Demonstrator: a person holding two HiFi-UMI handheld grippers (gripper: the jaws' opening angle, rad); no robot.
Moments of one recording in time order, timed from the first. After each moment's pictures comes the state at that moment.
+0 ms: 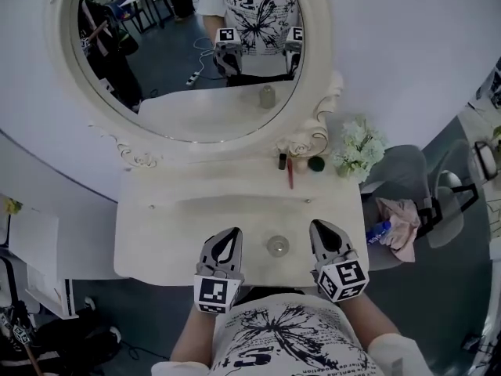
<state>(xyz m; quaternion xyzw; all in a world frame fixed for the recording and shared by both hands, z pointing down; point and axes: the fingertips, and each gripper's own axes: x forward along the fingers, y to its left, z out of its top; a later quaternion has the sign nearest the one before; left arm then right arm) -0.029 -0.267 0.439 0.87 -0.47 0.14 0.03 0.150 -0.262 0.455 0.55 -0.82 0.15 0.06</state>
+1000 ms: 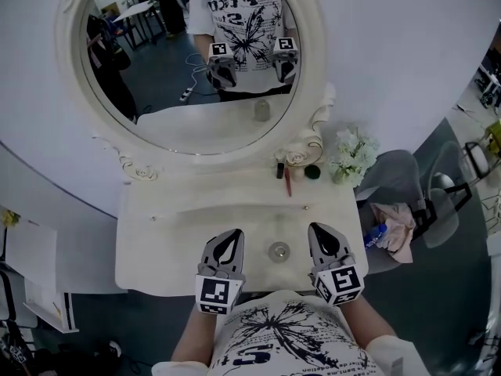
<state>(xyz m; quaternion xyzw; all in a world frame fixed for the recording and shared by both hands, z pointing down) -0.031 -0.275 0.419 0.89 -0.44 0.13 0.02 0.137 -0.258 0.424 0.57 -0.82 0.08 0.07</state>
